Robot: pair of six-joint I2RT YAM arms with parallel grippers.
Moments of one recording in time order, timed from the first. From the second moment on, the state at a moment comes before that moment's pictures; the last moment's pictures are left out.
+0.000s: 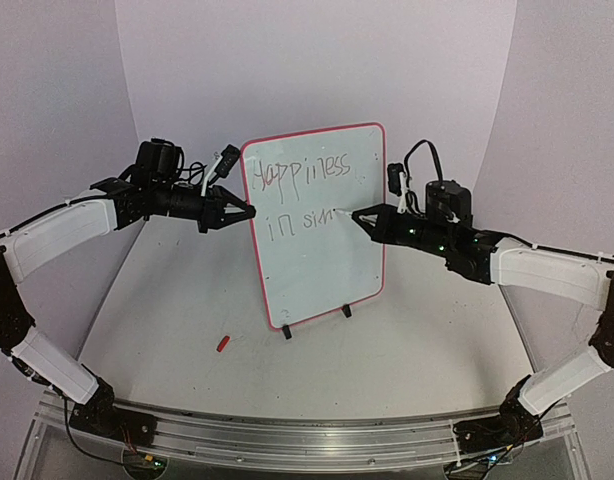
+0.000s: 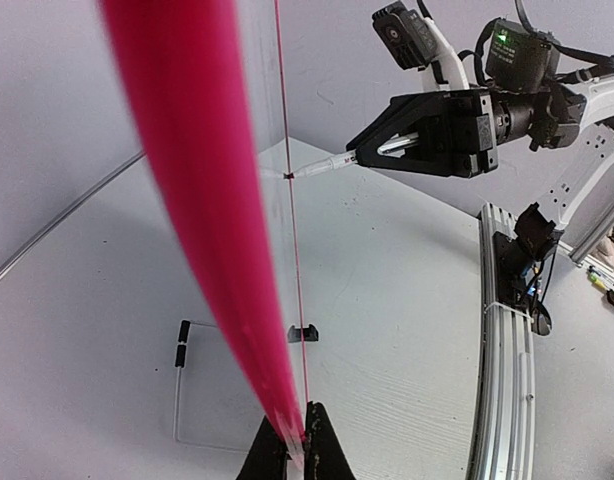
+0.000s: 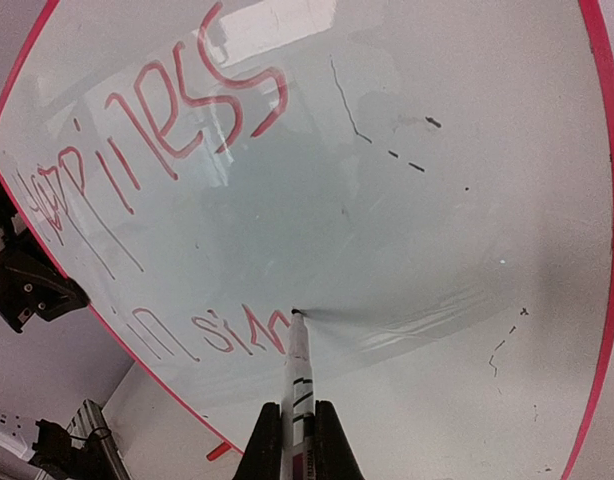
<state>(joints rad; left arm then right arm) -0.49 1.46 1.29 -0.32 0.76 0.16 0.65 1.43 1.01 0.20 -0.17 0.51</state>
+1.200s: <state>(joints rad) -0.50 1.47 1.29 -0.32 0.77 0.17 0.66 1.41 1.01 0.22 -0.17 0.51</state>
